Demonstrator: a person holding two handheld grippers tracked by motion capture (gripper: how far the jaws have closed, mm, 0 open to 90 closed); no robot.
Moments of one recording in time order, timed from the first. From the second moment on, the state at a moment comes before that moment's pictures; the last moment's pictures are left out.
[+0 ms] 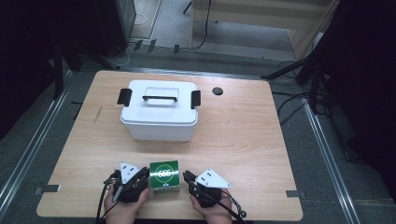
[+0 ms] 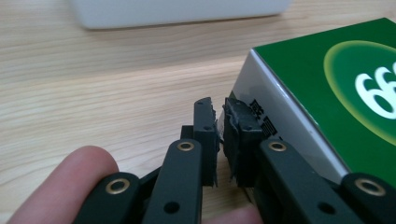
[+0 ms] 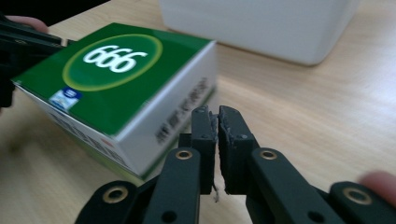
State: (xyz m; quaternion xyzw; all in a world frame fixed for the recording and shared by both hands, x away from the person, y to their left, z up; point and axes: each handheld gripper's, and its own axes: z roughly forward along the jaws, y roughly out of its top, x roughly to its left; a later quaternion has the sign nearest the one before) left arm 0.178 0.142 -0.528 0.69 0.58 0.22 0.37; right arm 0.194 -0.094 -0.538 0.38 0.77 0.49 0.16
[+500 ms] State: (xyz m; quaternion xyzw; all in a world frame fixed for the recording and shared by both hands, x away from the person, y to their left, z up) left arm 0.199 0.087 -0.526 0.73 0.53 0.21 0.37; right arm 0.201 -0.131 -0.535 0.44 0.75 0.47 0.15
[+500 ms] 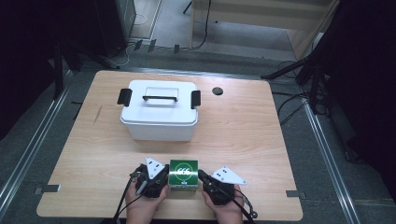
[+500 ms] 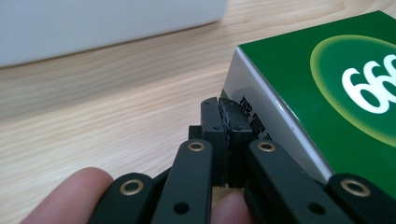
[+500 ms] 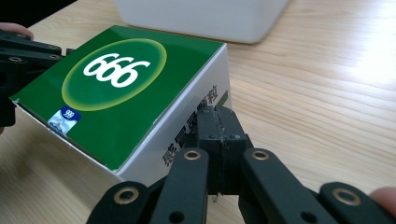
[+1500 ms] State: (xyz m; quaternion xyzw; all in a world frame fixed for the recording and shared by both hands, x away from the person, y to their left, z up) left arm 0.199 0.134 -0.519 0.70 0.54 0.24 0.41; right arm 0.221 -0.215 -0.517 0.47 0.69 0.49 0.25
